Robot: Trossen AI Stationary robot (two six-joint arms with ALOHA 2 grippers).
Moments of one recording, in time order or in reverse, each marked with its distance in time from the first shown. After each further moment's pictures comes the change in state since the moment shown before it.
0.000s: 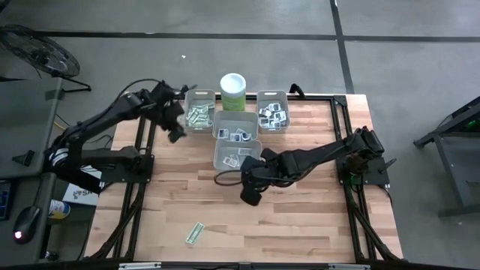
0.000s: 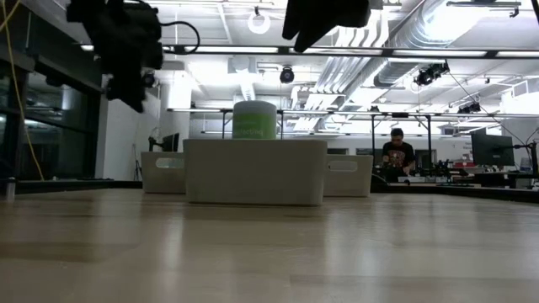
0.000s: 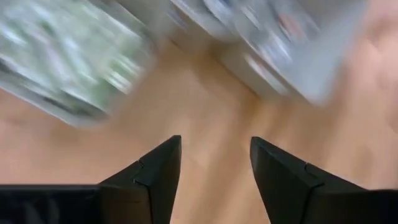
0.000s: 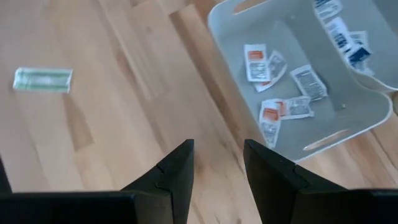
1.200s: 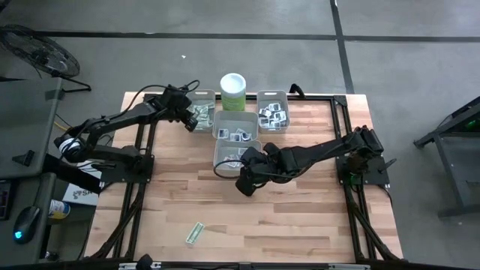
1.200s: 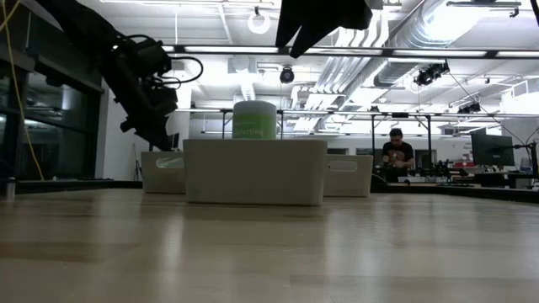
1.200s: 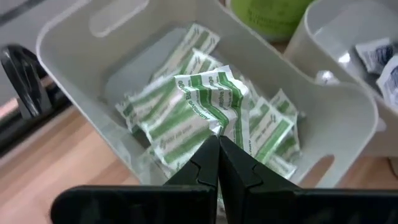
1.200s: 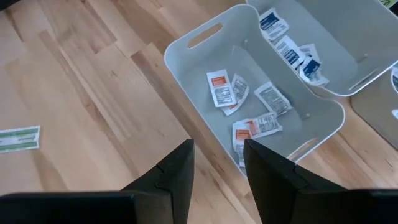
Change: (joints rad) left arm 0.053 0.158 -0.268 0.682 -0.358 -0.069; right arm -0.028 0.000 0.000 0.000 0.138 0.120
